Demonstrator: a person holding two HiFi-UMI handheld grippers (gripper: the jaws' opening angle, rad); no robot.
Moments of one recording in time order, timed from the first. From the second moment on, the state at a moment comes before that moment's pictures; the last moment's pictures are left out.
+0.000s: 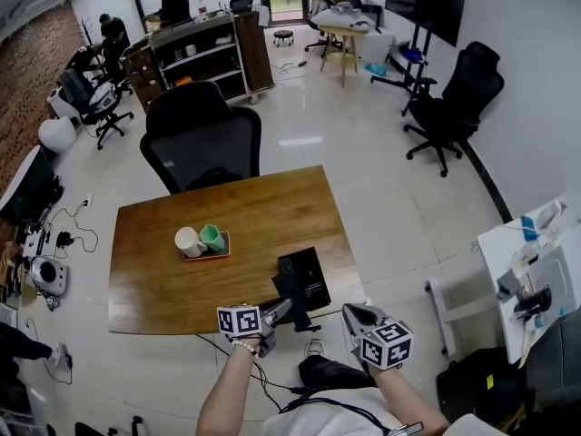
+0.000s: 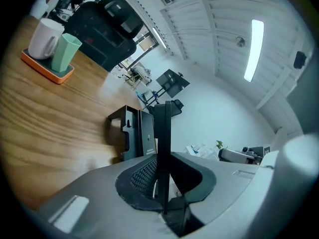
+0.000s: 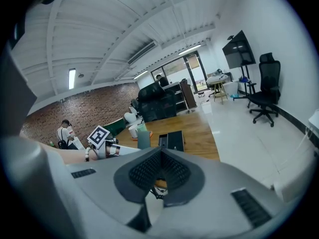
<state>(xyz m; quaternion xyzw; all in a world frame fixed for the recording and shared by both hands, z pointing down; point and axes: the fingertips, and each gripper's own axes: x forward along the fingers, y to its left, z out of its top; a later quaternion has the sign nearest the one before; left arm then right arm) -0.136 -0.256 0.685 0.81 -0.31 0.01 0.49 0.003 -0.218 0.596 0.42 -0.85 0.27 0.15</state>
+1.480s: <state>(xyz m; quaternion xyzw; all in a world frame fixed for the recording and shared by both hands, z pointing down) -0.128 -0.316 0.734 0.82 -0.19 -0.01 0.54 0.008 -0.285 0.620 0.43 -0.83 0.28 0.19</state>
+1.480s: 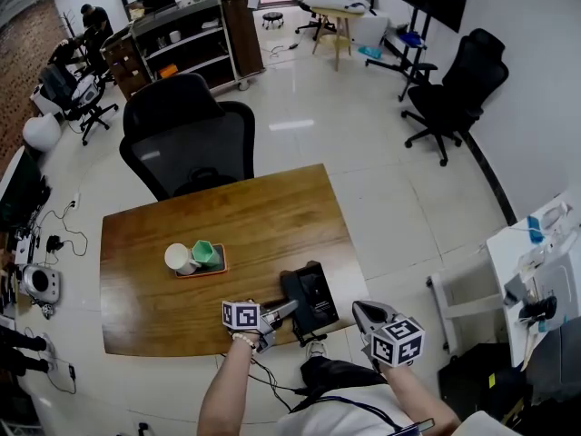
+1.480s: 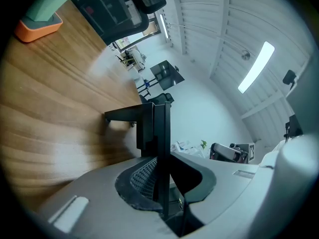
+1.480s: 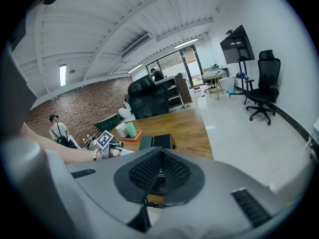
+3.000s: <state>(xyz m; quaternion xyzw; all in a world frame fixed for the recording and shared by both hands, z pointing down) -0.225 -0.169 0.668 0.70 -0.57 -0.03 0.43 -0.008 -0.209 0.582 0.39 -0.87 0.26 0.15</state>
